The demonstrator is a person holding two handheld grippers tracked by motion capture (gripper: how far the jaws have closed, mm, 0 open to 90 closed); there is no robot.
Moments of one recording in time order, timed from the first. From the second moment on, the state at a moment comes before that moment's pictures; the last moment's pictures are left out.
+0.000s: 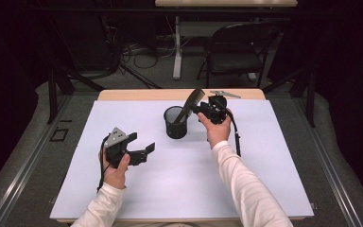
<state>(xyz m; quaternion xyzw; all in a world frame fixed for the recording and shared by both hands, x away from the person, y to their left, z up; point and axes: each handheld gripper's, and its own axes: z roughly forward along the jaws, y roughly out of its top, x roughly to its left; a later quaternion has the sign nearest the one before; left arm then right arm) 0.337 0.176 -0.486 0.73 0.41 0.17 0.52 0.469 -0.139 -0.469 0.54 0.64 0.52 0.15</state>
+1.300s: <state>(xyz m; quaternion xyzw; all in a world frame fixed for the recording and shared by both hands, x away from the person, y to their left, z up) 0.338 0.181 -0.481 0.73 0.41 0.17 0.52 0.412 -0.146 -0.450 0.45 0.70 0.52 0.22</state>
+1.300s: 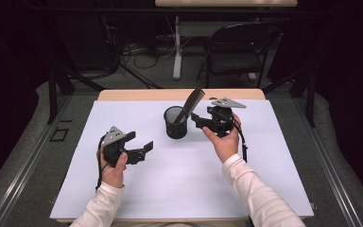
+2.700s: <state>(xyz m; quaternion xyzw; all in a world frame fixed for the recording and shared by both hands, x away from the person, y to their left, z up) 0.339 0.198 -0.470 0.72 0.41 0.17 0.54 0.316 -0.189 -0.475 0.41 0.70 0.54 0.21</state>
